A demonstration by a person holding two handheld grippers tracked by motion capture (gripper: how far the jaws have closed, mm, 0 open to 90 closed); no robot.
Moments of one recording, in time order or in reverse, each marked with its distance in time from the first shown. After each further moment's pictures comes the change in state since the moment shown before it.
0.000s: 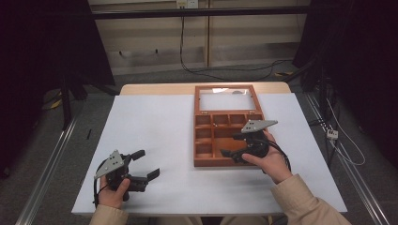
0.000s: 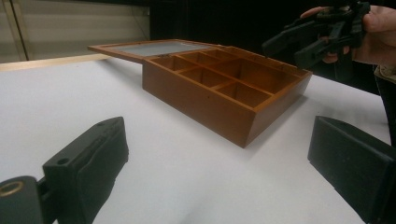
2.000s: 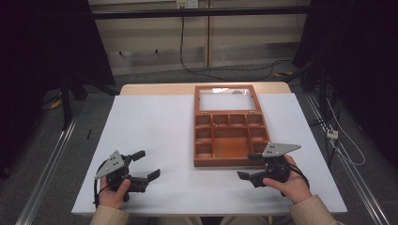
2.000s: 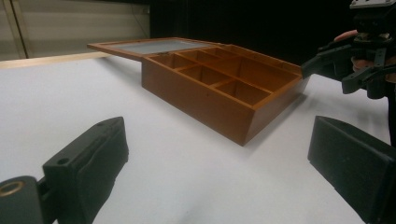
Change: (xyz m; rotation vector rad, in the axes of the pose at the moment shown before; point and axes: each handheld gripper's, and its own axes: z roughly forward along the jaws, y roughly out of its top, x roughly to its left) left arm -0.001 -0.001 0.000 0.007 0.003 0.002; right arm 0.013 -0.064 -0.045 -0.007 0.031 0.007
